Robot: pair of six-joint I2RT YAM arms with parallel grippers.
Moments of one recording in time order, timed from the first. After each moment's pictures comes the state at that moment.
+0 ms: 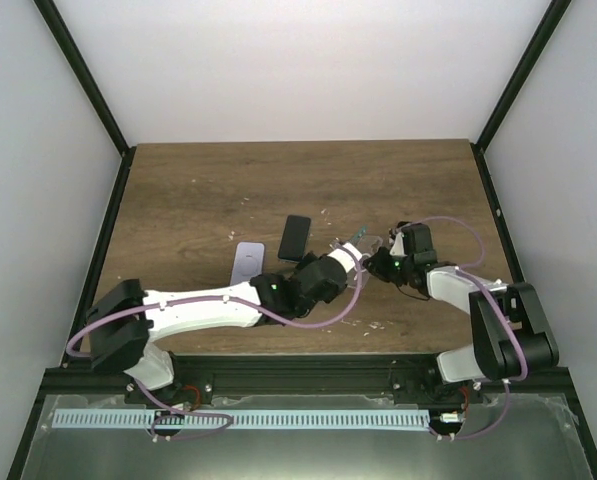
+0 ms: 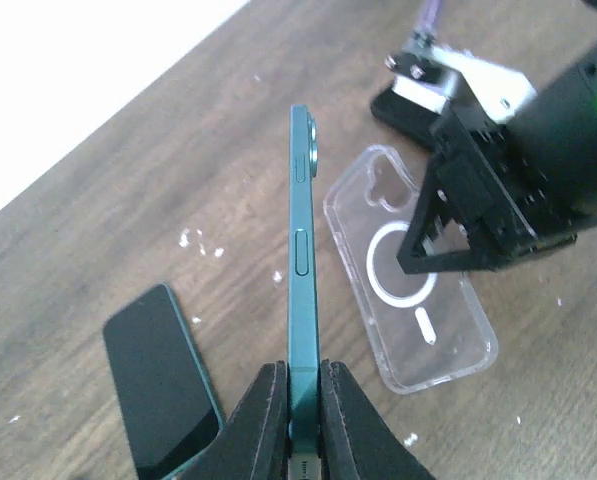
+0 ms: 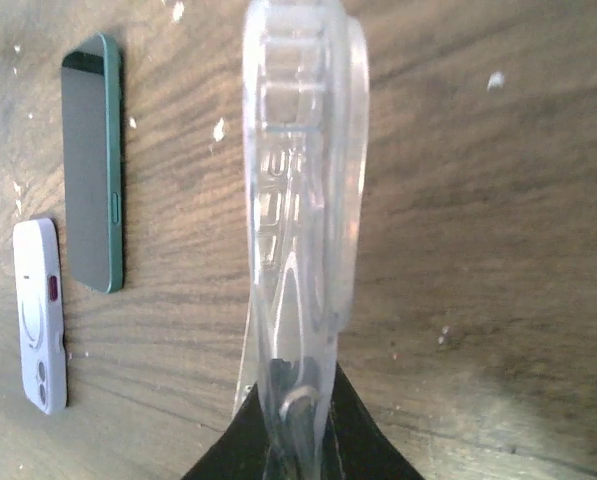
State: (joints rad) left arm -1.22 1.61 1.09 -0.16 -0.58 -0.03; right arm 0.19 1.41 0.52 0.01 -0.46 0.64
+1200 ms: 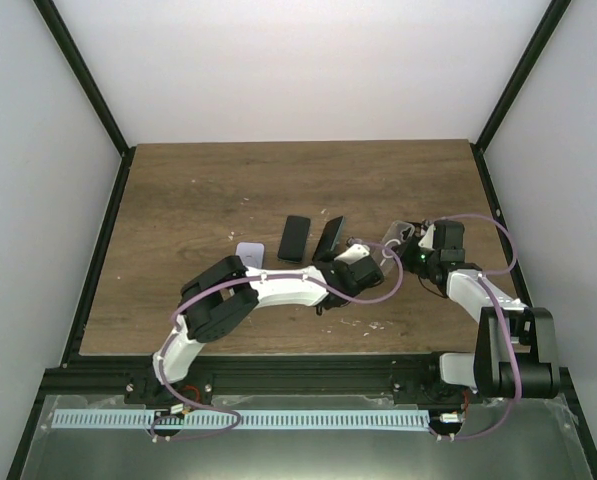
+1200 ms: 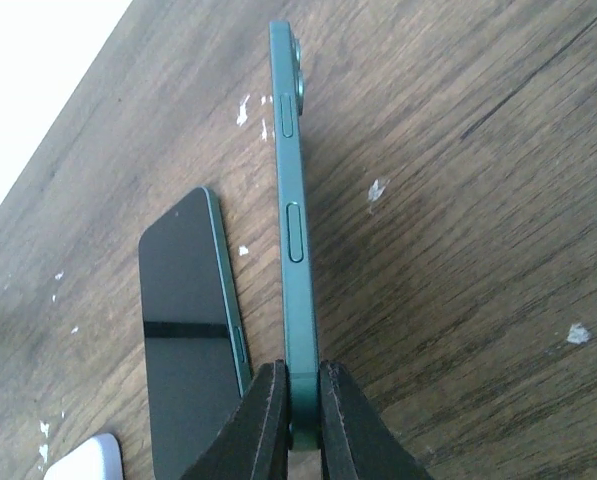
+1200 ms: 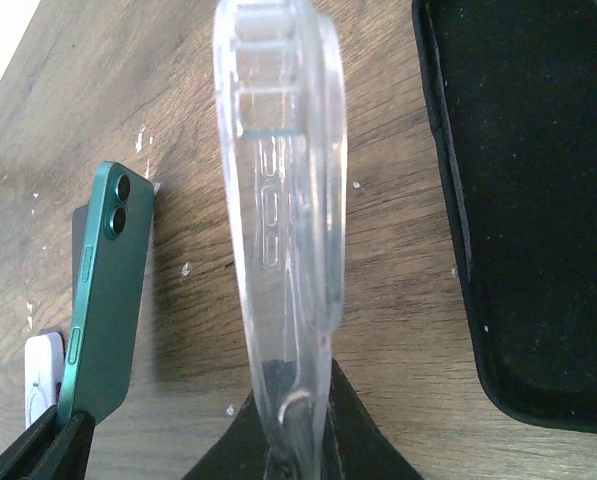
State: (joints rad) left arm -1.14 2.13 1.45 -0.39 -0.87 -0.15; right arm -0.02 1.29 0.54 -0.04 -0.45 0.59
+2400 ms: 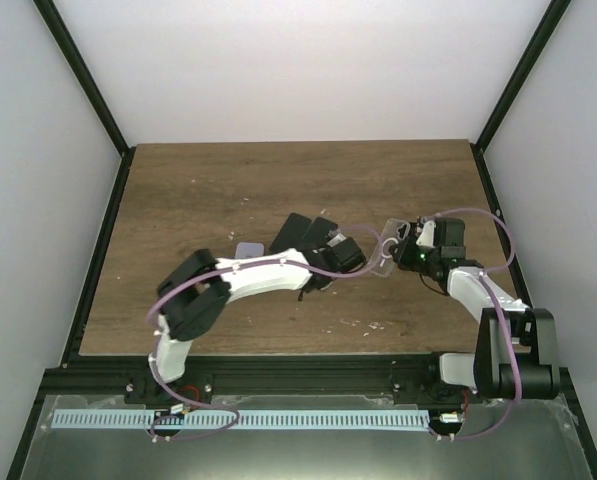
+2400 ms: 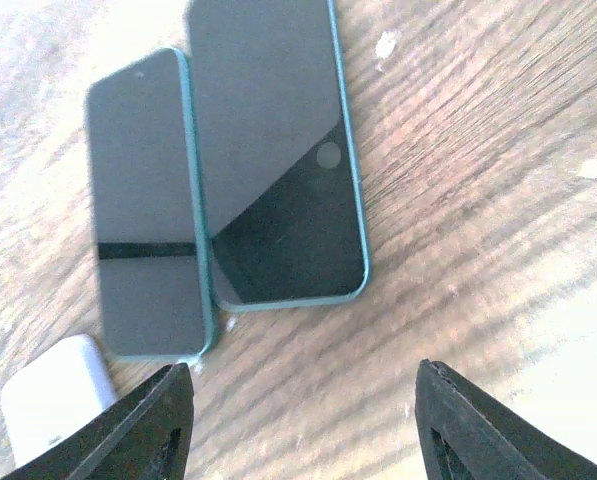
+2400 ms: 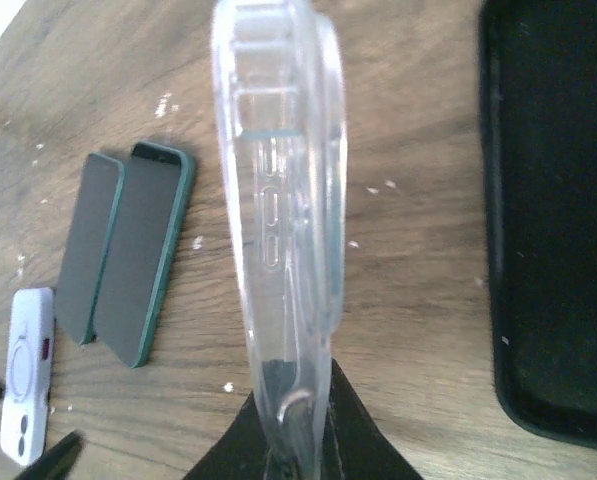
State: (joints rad) left arm -1.05 2.05 1.48 -0.68 -0.60 -0.26; right arm -0.02 1.28 0.55 -0.08 -0.47 0.49
